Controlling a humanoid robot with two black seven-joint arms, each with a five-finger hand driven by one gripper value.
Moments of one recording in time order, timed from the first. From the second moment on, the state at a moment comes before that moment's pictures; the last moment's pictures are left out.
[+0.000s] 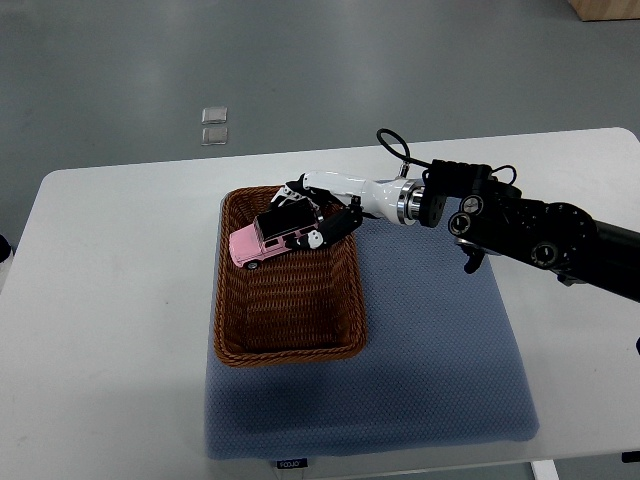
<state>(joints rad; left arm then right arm) -0.07 0.00 -0.06 -0.24 0.12 0.01 0.01 1.02 -0.20 0.23 0.95 -0.95 0.19 0.24</state>
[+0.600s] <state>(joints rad) -0.07 0.00 -0.06 -0.24 0.12 0.01 0.01 0.96 -0.16 0.23 0.91 -1.04 0.17 0.26</state>
